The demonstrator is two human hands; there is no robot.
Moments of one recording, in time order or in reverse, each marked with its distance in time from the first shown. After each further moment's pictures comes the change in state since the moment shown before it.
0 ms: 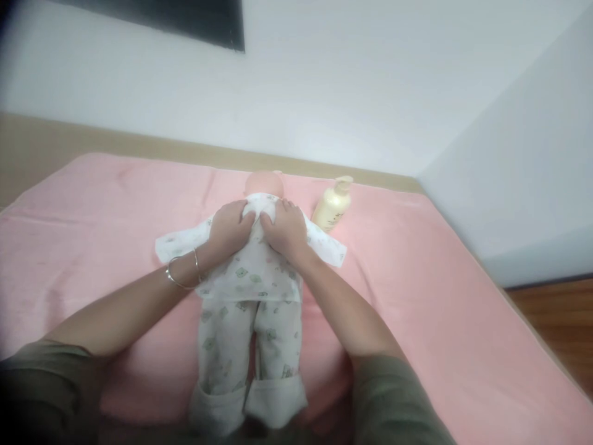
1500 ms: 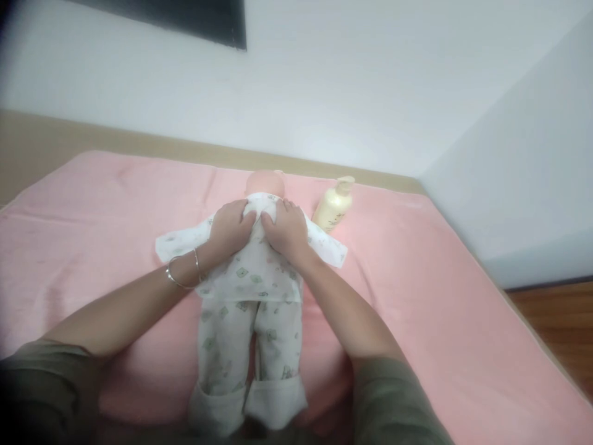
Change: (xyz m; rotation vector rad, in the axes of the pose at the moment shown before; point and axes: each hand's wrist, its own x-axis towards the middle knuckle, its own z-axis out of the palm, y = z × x) left_hand 0.000 0.000 0.000 0.010 -0.003 0.001; right_hand 0.000 0.000 0.000 0.002 -0.008 0.016
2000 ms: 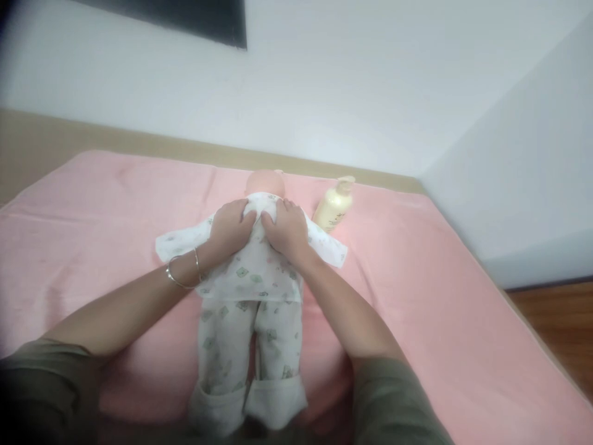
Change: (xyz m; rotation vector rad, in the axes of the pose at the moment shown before) left_hand 0.001 -0.001 0.003 0.014 0.017 0.009; right_hand 0.000 0.001 0.002 0.033 0.015 -0.012
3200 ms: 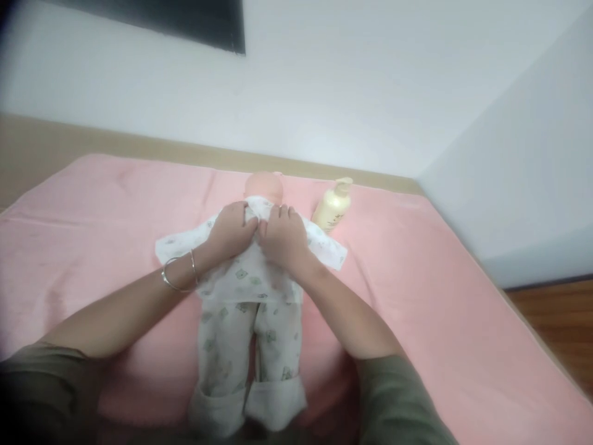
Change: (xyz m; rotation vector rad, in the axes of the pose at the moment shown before) left_hand -0.008 0.008 -0.003 0.011 0.028 0.107; right_hand -0.010 -0.014 -0.017 -0.197 -0.122 -0.058
